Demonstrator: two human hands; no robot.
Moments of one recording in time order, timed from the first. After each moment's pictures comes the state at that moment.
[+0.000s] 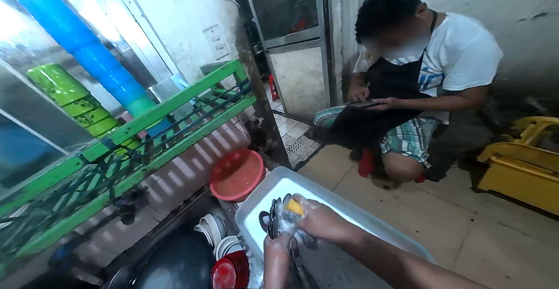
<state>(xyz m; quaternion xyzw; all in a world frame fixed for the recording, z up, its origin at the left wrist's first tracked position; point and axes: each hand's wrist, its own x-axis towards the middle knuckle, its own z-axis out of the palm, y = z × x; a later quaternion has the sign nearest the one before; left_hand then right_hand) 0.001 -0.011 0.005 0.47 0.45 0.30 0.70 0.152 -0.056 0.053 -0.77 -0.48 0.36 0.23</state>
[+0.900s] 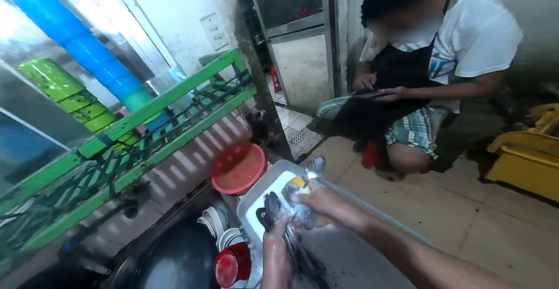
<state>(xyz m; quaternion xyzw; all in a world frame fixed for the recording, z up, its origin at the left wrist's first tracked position) 0.005 -0.011 0.008 0.38 0.43 0.34 0.74 0.170 -0.056 0.063 -0.77 -0.37 0.41 0.32</state>
